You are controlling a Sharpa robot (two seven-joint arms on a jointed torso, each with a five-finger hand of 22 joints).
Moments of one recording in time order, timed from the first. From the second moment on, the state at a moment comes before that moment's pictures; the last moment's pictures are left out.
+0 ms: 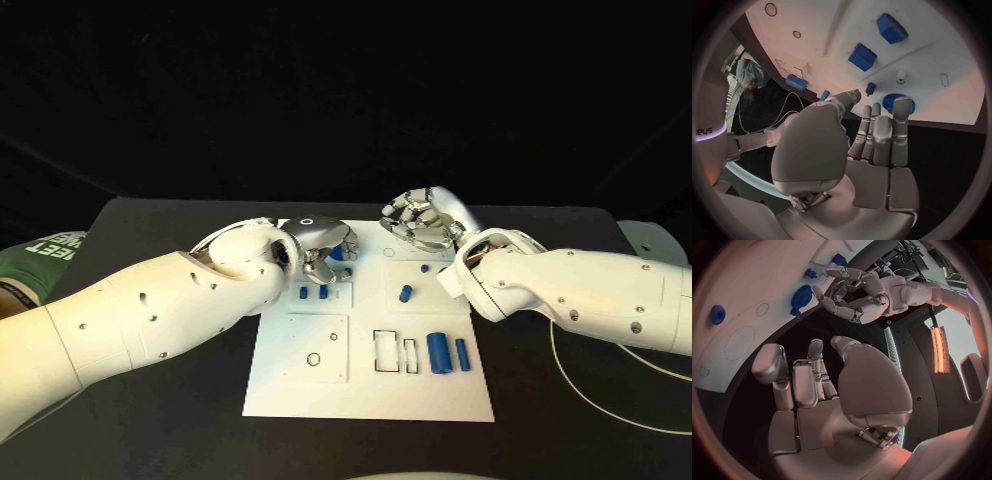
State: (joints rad) left arm 1.26 -0.43 -0.06 1.26 -1.61 -0.13 0.03; left_hand 1.38 -0.26 0.53 0.09 0.22 0.78 0.16 0.42 0.31 0.87 0.12 0.44 0.19 1.32 0.05 1.37 0.98 0.17 1.12 0.14 1.12 0.83; right arm 1.22 -0.93 -0.14 1.60 -0.80 -0.73 0.16; right_hand 1.26 -0.18 0.39 0.28 0.35 0.82 0.15 0.41 0.37 1.07 0.06 0.80 0.85 1.47 -0.01 1.32 1.21 0.09 1.37 0.09 1.00 1.31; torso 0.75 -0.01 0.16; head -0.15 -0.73
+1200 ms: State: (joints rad) left arm 1.25 -0.38 -0.06 1.21 -1.64 -0.07 -0.01; left_hand 1.40 -0.24 0.60 0.06 0.22 0.86 0.15 0.40 0.30 0.98 0.10 0.43 0.16 1.38 0.03 1.42 1.03 0.14 1.21 0.12 1.23 0.97; right arm 1.22 -0.93 -0.14 1.61 -0.79 -0.74 0.17; right_hand 1.26 -0.18 0.39 0.28 0.35 0.83 0.15 0.42 0.37 1.07 0.06 0.79 0.84 1.47 -0.01 1.32 1.21 0.09 1.37 0.09 1.00 1.31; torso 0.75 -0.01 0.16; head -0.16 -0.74
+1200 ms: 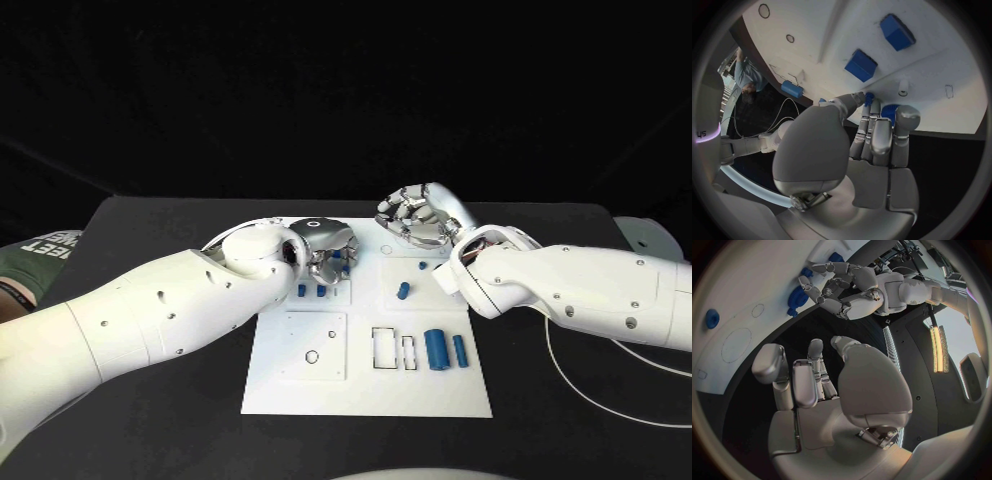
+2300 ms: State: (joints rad) left arm 1.24 -0.37 -0.06 1.21 -1.64 -0.10 -0.01; left_hand 1.45 -0.19 0.66 -0.01 0.21 0.92 0.15 0.38 0.29 1.07 0.08 0.40 0.17 1.41 0.01 1.43 1.06 0.12 1.26 0.11 1.30 1.07; right arm 1.23 -0.93 -0.14 1.61 -0.79 -0.74 0.17; right_hand 1.26 -0.18 0.39 0.28 0.35 0.83 0.15 0.42 0.37 1.07 0.06 0.79 0.84 1.47 -0.01 1.32 1.21 0.09 1.37 0.09 1.00 1.31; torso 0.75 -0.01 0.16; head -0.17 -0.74
